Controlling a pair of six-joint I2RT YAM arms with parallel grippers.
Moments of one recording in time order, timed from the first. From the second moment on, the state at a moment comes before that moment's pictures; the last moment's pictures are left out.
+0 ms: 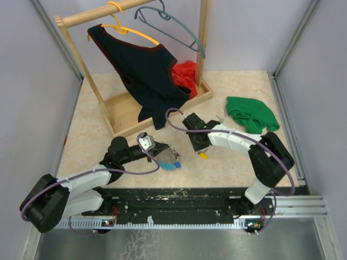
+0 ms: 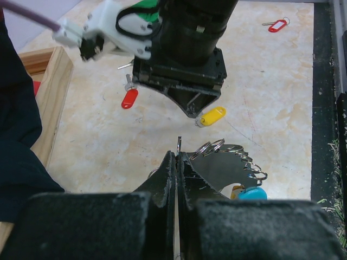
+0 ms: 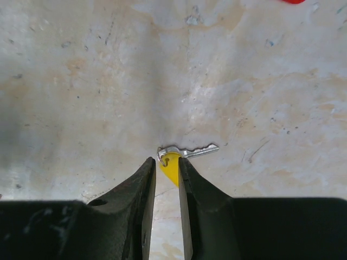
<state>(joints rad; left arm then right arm) -0.64 1.11 0.29 0.78 0.56 0.17 0.74 1.66 1.05 -0.61 0.21 0.30</state>
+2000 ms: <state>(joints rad) -0.64 1.12 0.29 0.79 0.58 0.15 0.81 1.47 0.69 -0.17 0.29 0.23</state>
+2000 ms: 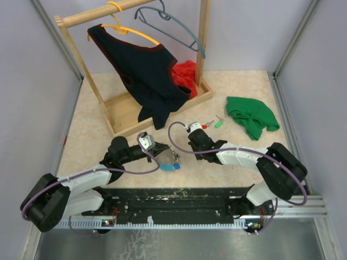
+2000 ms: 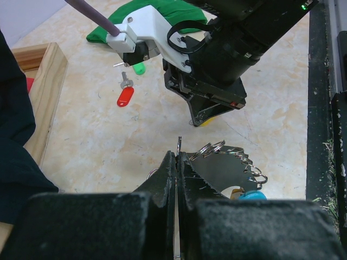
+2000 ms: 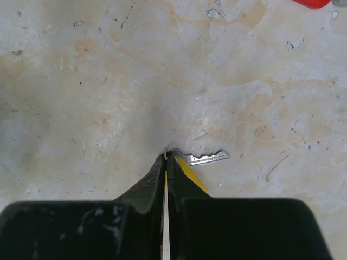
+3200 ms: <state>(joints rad) -0.61 1.13 0.28 0.80 0.73 0.20 0.81 1.08 0.79 -0.27 -0.26 -0.36</state>
